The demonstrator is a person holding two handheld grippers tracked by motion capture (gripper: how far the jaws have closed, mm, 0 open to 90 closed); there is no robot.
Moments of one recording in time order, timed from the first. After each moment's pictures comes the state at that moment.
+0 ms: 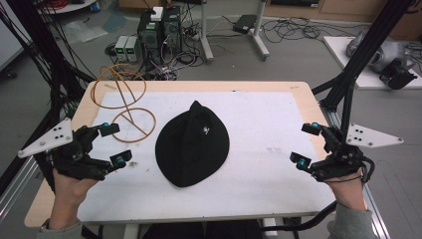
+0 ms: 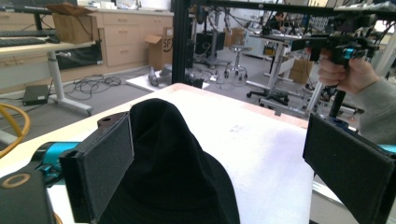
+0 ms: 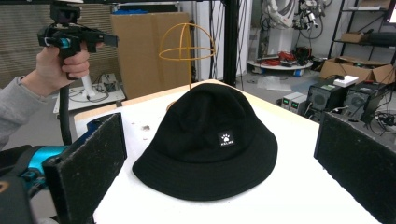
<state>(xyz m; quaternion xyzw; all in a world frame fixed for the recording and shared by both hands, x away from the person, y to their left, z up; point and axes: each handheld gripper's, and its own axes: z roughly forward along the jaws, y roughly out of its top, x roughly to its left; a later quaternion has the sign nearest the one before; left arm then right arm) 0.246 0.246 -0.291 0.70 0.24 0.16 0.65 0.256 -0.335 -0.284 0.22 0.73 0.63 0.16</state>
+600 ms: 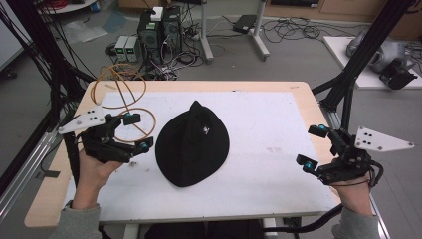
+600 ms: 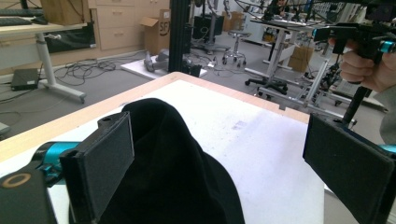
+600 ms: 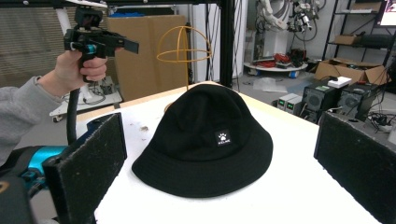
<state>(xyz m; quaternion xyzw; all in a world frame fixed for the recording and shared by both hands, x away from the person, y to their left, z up) 0.284 0.211 -0.289 0.72 0.25 0.14 0.63 0.247 -0.346 -0.283 0.23 0.72 0.63 0.16</state>
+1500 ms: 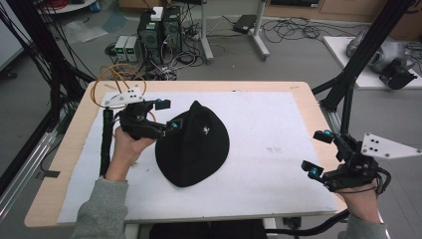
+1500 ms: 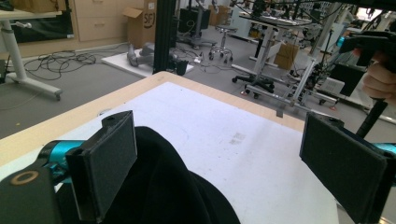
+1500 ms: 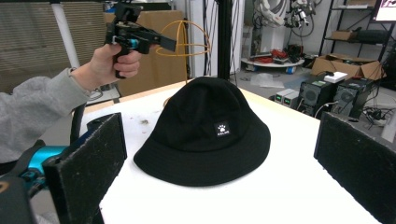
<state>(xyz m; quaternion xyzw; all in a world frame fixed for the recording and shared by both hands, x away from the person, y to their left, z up) 0.347 0.156 -0.292 0.73 0.24 0.10 0.63 0.234 -0.355 -0.285 0.23 0.73 0.63 0.17</state>
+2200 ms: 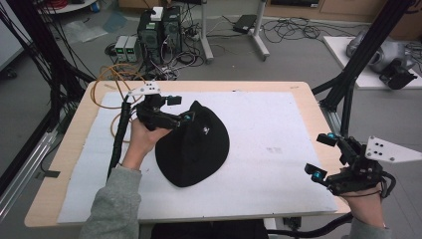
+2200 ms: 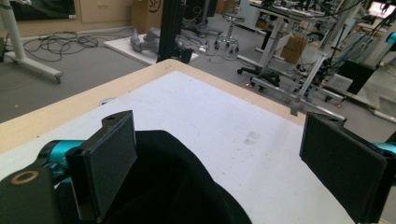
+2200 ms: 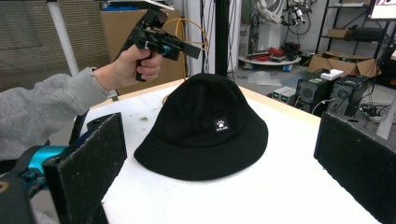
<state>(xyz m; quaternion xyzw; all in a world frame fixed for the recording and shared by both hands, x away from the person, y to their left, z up) 0.385 0.129 -0.309 0.74 0.26 0.09 0.61 0.227 -0.360 -0.286 0.24 0.73 0.62 0.17</state>
